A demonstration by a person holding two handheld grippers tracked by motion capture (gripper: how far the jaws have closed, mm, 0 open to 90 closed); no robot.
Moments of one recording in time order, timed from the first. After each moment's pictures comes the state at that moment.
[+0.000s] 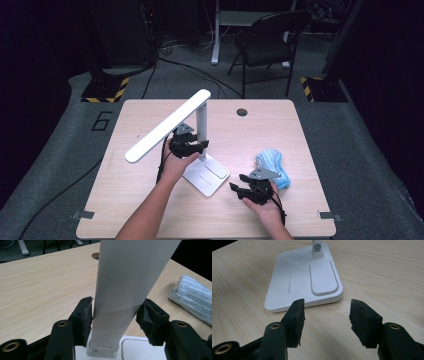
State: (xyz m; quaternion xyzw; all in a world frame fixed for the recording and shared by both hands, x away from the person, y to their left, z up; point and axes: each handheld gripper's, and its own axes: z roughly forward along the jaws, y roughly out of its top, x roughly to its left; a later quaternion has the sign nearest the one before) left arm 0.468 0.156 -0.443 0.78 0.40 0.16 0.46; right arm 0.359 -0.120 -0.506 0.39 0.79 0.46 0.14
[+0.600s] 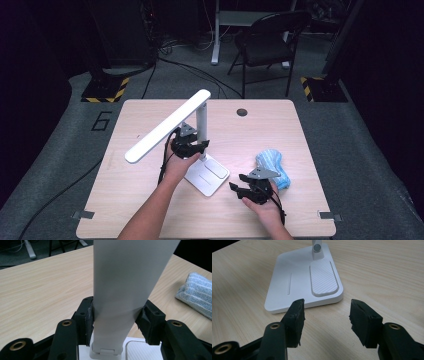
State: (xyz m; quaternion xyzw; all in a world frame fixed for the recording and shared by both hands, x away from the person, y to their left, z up) left arm 0.466 0.149 -0.445 0.78 0.39 0.20 0.45; right arm 0.360 -0.119 -0.506 0.39 0.79 0.46 0.13
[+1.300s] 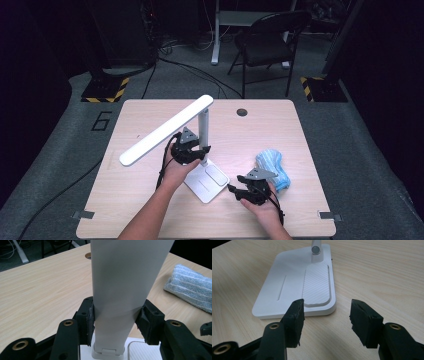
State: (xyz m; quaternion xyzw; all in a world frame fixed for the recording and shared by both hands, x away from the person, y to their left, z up) left arm 0.448 0.149 -0.446 0.79 0.36 0.19 0.46; right arm 0.359 -0.113 -0.508 0.38 0.79 0.45 0.13
